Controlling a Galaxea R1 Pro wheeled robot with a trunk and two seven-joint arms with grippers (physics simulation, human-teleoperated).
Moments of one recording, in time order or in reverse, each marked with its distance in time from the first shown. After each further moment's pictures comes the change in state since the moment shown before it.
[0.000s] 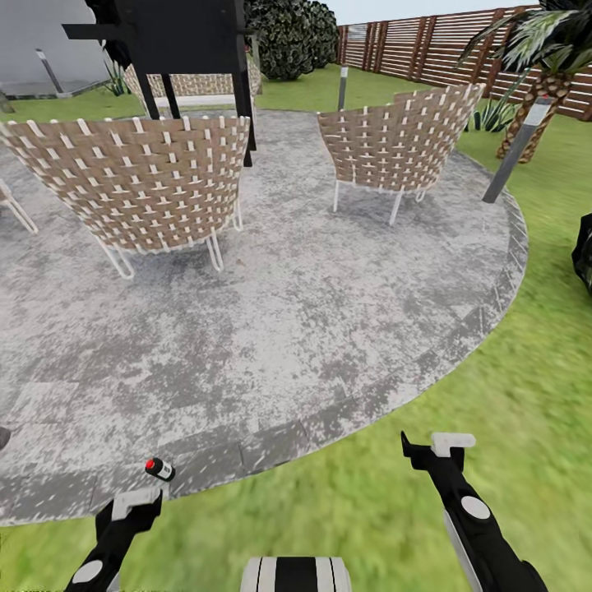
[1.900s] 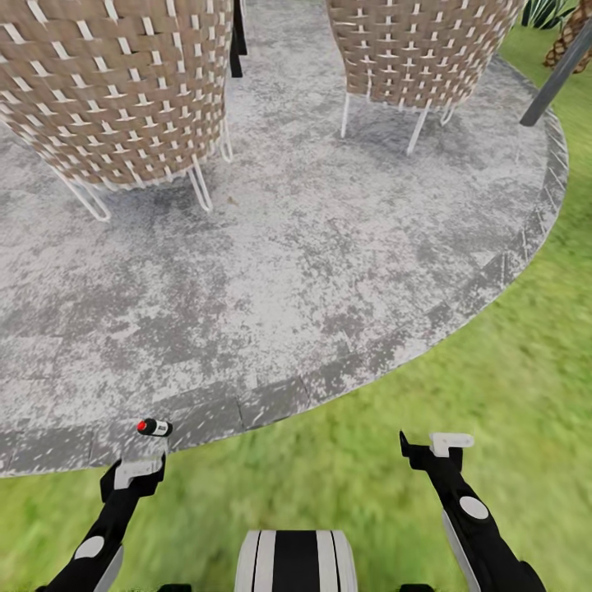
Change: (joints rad) left arm -0.017 0.006 -0.014 -0.113 -0.009 -0.104 -0.015; right arm 0.000 0.006 0.000 0.000 -0.002 -0.001 -0.001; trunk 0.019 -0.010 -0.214
